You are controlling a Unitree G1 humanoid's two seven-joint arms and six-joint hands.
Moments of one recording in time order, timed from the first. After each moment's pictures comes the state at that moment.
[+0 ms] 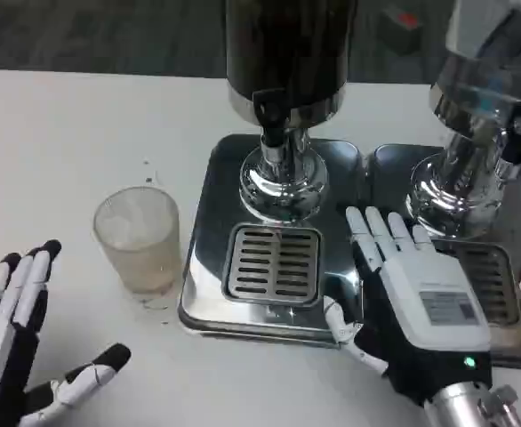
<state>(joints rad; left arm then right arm) 0.39 0.57 0.00 0.15 0.75 -0.36 0.50 0.18 -0.24 0.42 -0.15 -1.04 0.14 -0.27</state>
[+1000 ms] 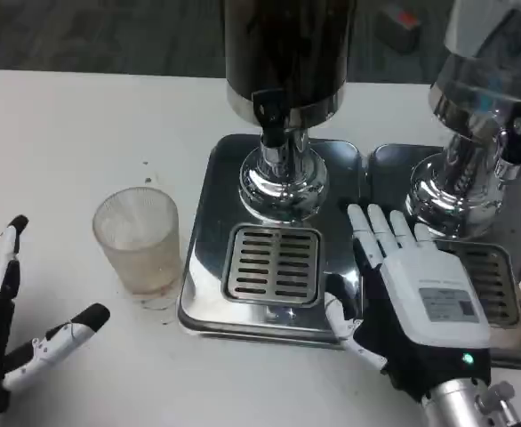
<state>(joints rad) 0.18 0.53 0.01 0.44 0.52 -0.48 0.44 0.17 -0.22 0.43 -0.15 -1.05 0.17 -0.26</state>
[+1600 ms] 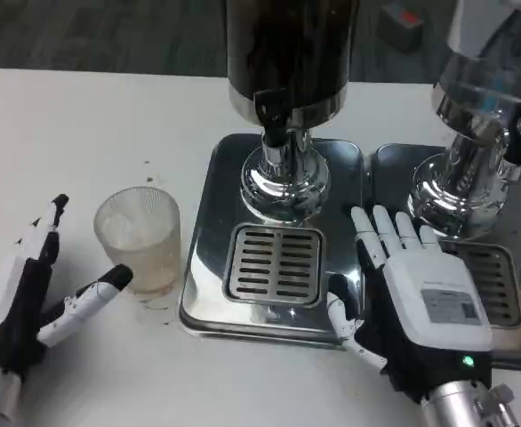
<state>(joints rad) -0.21 0.50 -0.08 1.02 0.44 -0.75 0.38 0.19 -0.20 0.44 -0.16 -1.06 0.21 -0.26</state>
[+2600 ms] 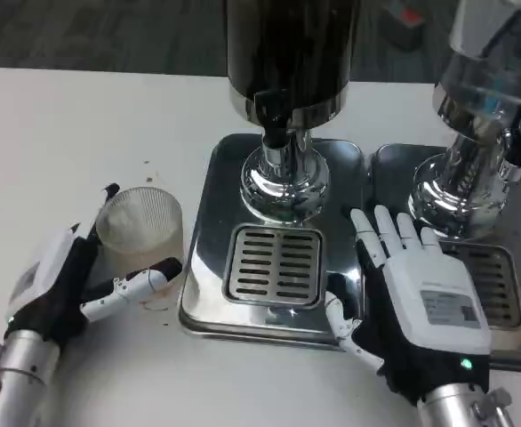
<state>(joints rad) -0.37 0.44 -0.14 1.17 0.41 -0.76 0.29 0.20 -0.18 0.45 -0.19 -1.07 0.25 -0.26</state>
